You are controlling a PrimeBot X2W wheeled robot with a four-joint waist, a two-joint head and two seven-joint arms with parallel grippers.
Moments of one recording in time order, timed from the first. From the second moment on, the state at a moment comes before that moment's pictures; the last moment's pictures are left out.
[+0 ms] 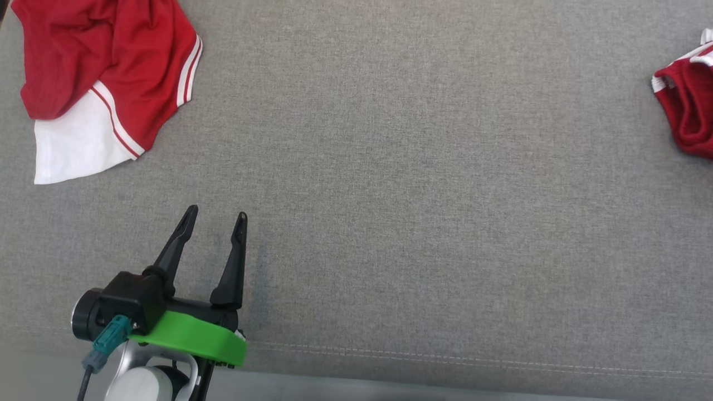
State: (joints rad) left arm -0.06 0.23 -0.36 -0.13 -0.42 0.11 -0.16; right arm -0.63 -0.91 0.42 0.51 1.09 -0.12 0.51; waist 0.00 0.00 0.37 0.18
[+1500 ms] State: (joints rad) left arm -0.09 0.22 -0.31 -0.14 -0.48 0.11 -0.14; right arm -0.71 -0.81 0.37 0.92 0.80 -0.12 0.34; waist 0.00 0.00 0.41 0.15
